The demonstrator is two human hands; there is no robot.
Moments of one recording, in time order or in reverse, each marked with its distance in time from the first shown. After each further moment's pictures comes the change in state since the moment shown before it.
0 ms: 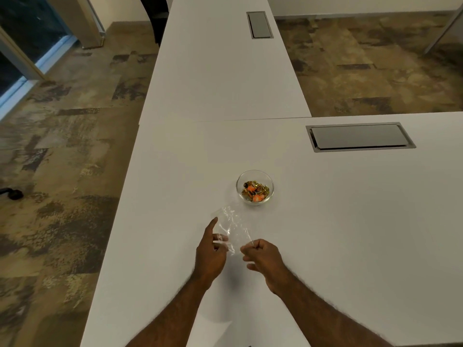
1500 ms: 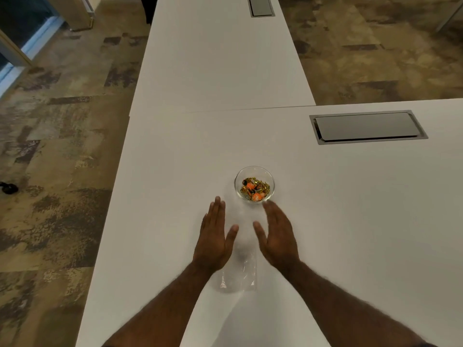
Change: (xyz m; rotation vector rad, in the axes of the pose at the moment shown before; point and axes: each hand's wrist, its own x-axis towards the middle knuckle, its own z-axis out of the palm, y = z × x) left_hand 0.047 -0.006 0.013 0.699 -0.036 0.527; right_hand 0.053 -0.011 -0.030 -0.870 0.383 -0.841
